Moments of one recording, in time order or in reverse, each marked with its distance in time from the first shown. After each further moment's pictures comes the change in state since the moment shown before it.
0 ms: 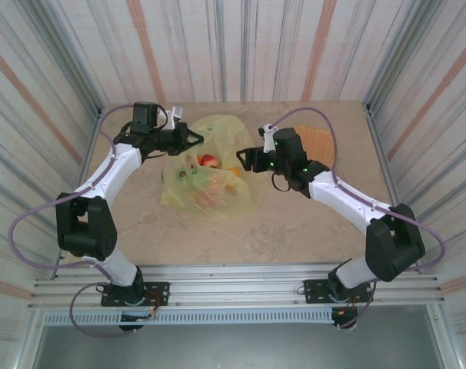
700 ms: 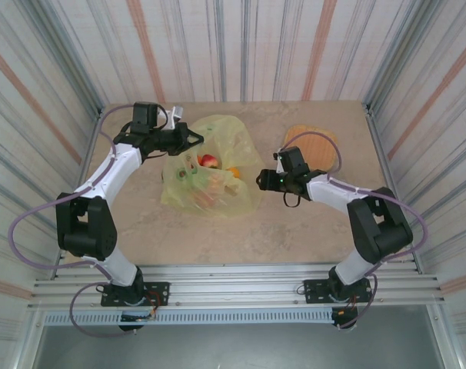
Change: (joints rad) left arm 0.000 0.000 0.000 0.000 0.000 0.000; right arm -0.114 0.167 -0.156 -0.064 -0.036 0.128
